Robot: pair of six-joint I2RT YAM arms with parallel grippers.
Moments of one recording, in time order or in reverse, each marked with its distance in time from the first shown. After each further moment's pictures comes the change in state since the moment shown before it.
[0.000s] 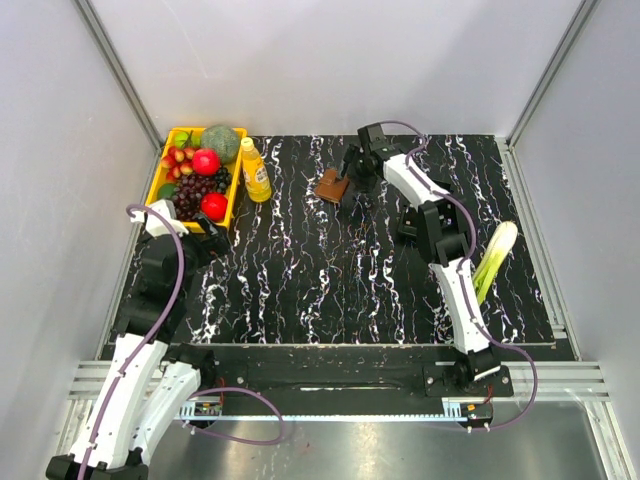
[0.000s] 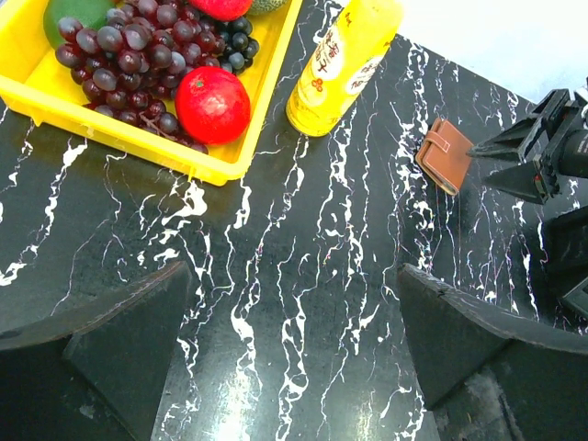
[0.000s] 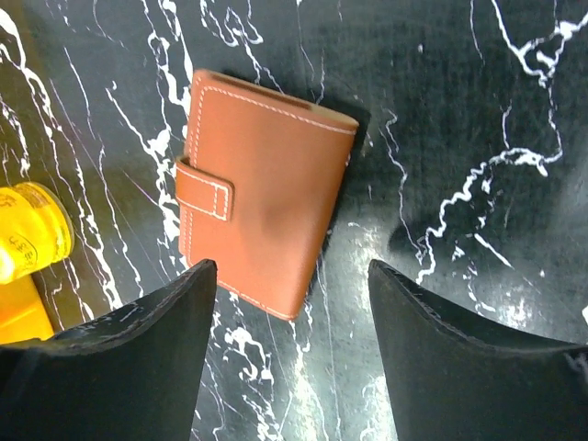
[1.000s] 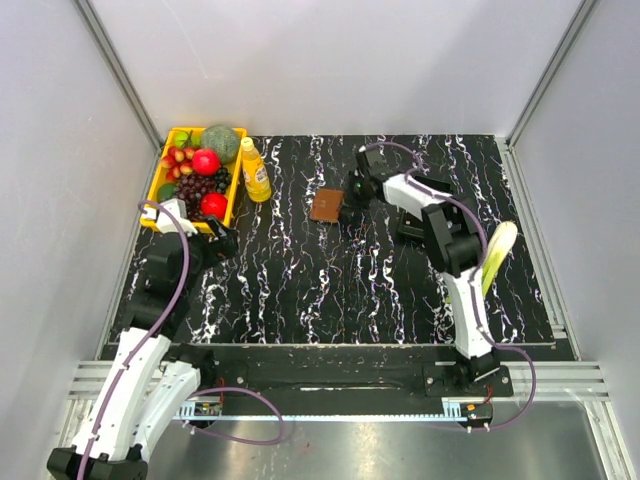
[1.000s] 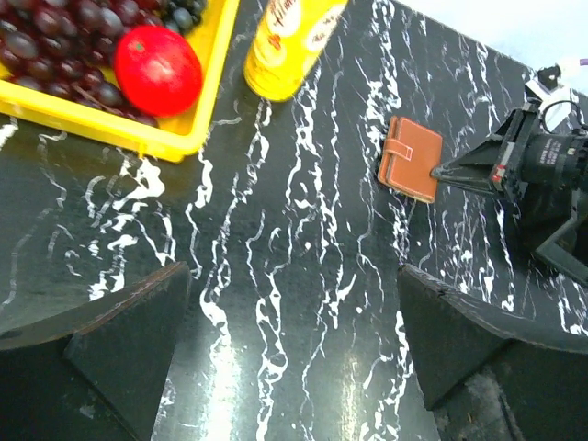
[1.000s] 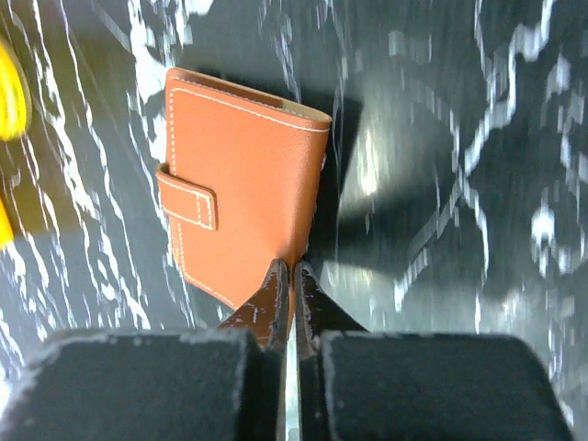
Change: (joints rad) left arm 0.000 0.038 -0.015 0.017 0.103 0.000; right arm 0.050 -0.175 -0.403 0.238 -0.061 -0.040
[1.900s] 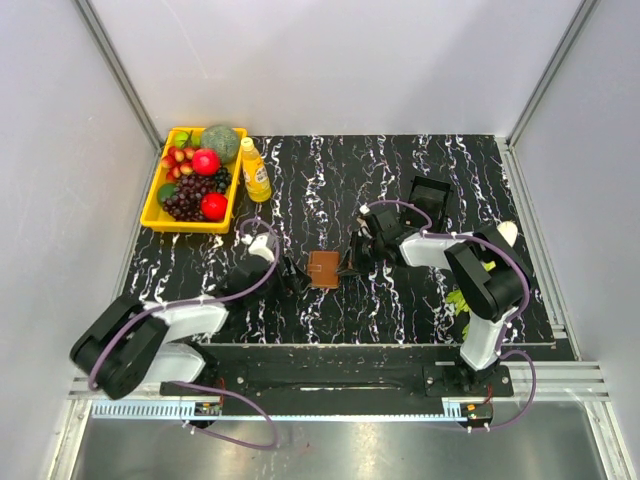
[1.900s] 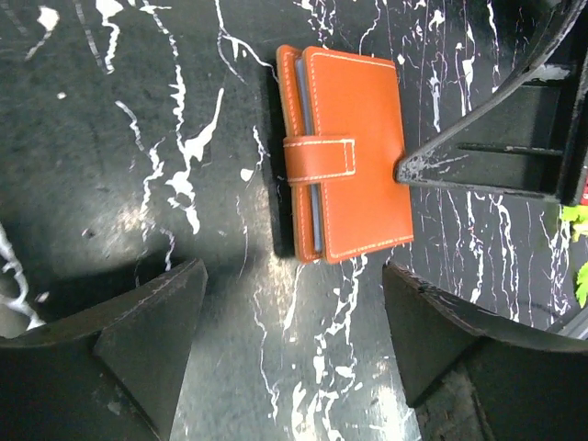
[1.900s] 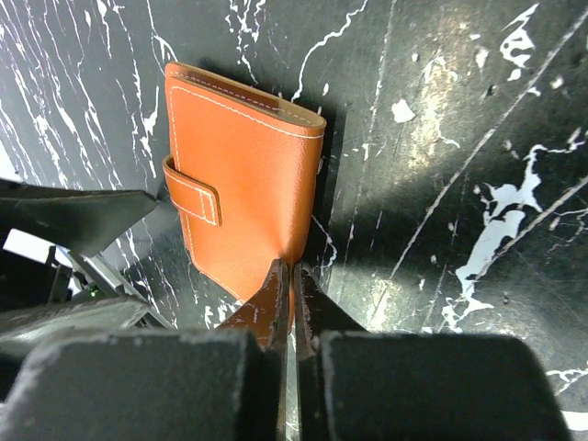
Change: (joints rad) left arm -0.414 0.602 -0.404 0.806 0.168 -0.283; right arm 0.139 -0.530 -0.933 0.391 -0.212 0.107
